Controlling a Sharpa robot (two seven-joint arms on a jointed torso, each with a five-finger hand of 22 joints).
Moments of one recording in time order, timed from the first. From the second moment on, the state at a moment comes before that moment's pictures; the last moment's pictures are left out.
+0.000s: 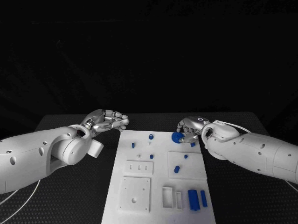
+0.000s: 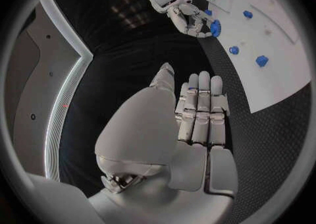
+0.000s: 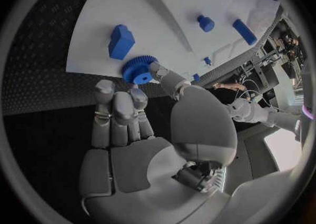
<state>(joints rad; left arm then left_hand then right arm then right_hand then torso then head) 1.37 -0.81 -0.20 1.37 -0.17 -0.20 0.28 1.57 -0.08 -0.01 0.29 0.12 0.78 0.18 0.43 0.34 1.16 0.11 0.14 0.12 0.96 0.09 0.45 0.55 0.05 0.82 -0.01 0.39 1.31 1.27 -0.59 -0.16 1.05 -1.50 -0.31 -0.06 1.08 -0.25 0.65 -0.20 0.10 0.86 0.14 0.28 0.42 1.16 0.02 1.10 1.23 1.30 -0.09 1.30 1.04 0.23 1.19 -0.04 0.98 1.31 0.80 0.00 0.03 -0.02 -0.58</state>
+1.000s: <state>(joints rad) 1.37 -0.81 -0.20 1.37 -0.17 -0.20 0.28 1.57 -0.08 -0.01 0.29 0.12 0.78 0.18 0.43 0.34 1.16 0.11 0.14 0.12 0.96 0.09 0.45 0.55 0.05 0.82 -0.01 0.39 1.31 1.27 -0.58 -0.15 1.02 -1.50 -0.30 -0.05 1.08 -0.23 0.69 -0.18 0.07 0.92 0.09 0.32 0.44 1.16 0.02 1.12 1.20 1.30 -0.09 1.28 1.06 0.23 1.19 -0.04 0.99 1.31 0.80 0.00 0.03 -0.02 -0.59</state>
